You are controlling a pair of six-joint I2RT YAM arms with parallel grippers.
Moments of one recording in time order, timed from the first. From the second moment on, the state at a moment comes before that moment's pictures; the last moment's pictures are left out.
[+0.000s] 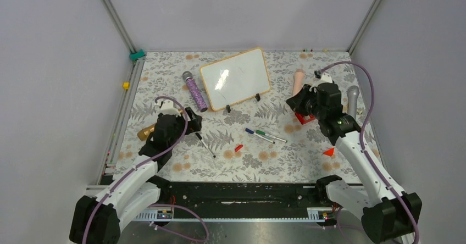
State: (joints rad) left arm -0.36 0.84 0.36 0.08 -0.14 -0.49; right arm 0.27 0.98 0.84 -0.33 -0.13 0.54
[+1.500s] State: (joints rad) left arm -0.21 1.43 0.67 0.41 0.16 -0.56; right arm 0.02 2.16 1.77 -0.27 -0.33 0.89
